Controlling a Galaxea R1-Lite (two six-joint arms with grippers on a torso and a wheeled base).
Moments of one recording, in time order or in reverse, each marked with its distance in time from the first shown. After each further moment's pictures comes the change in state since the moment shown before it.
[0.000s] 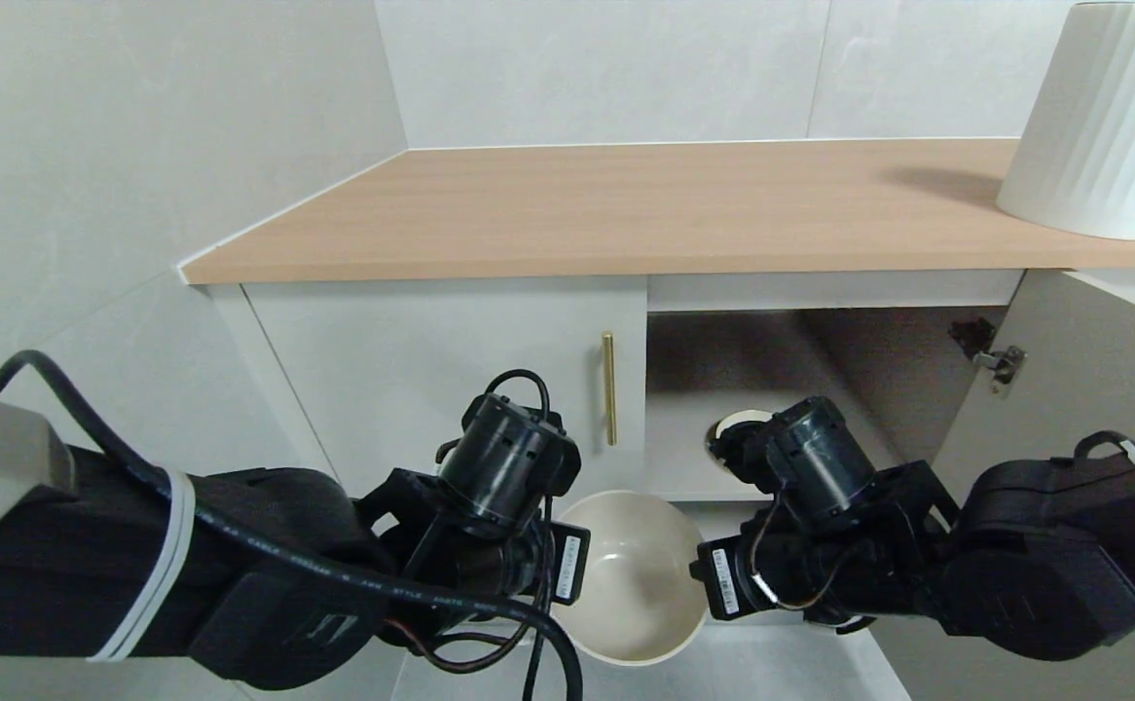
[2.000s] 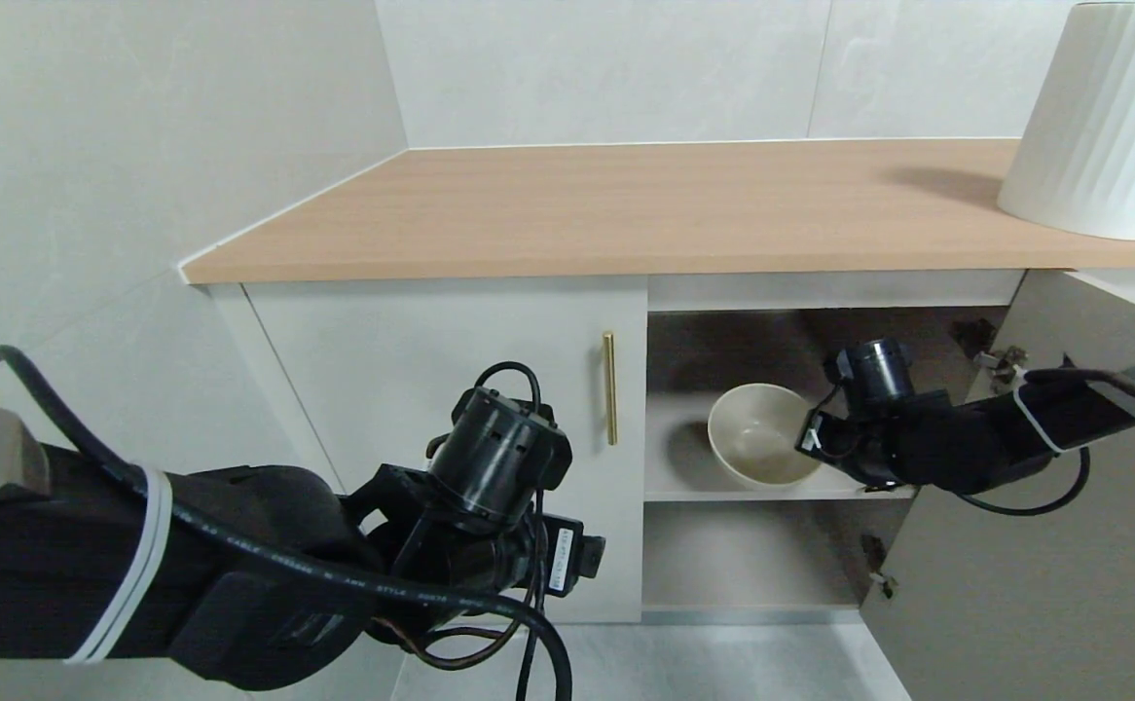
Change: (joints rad) left arm 0.004 -0.017 0.006 -0.009 0.020 0.001; right arm -0.467 0.277 -0.221 -0.172 -0.235 0.237
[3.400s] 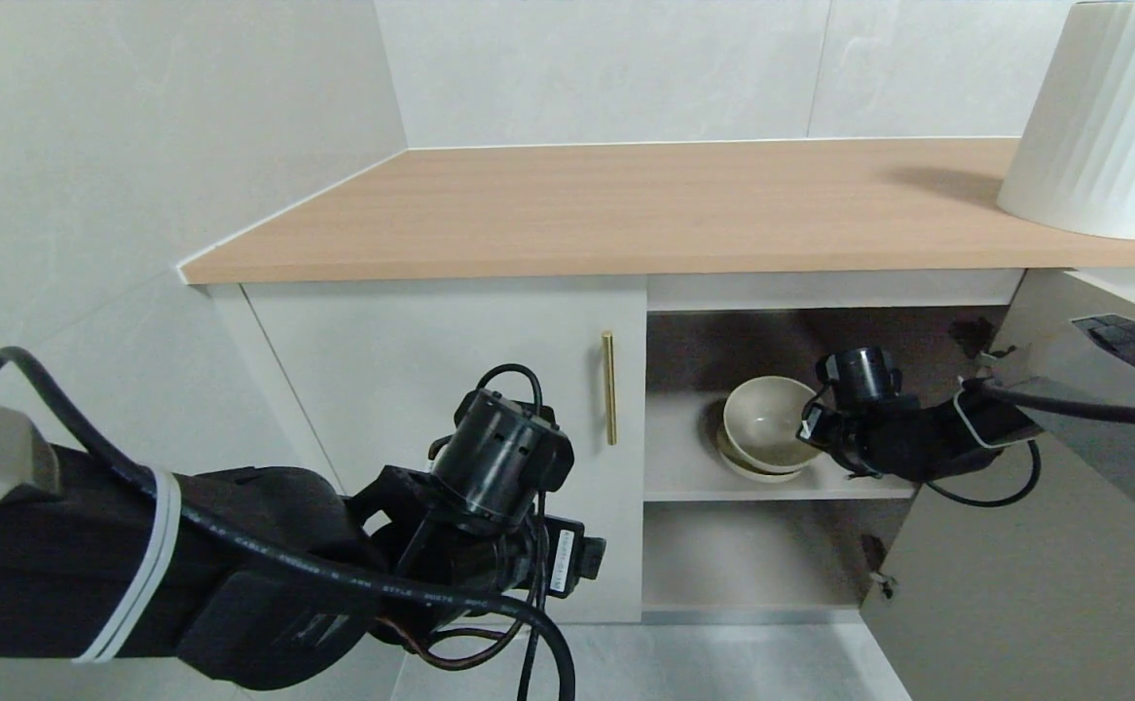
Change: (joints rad) left arm 0.001 0.007 0.000 -0.001 0.000 0.000; right arm -0.067 0.206 -0.198 -0.047 -0.056 -0.001
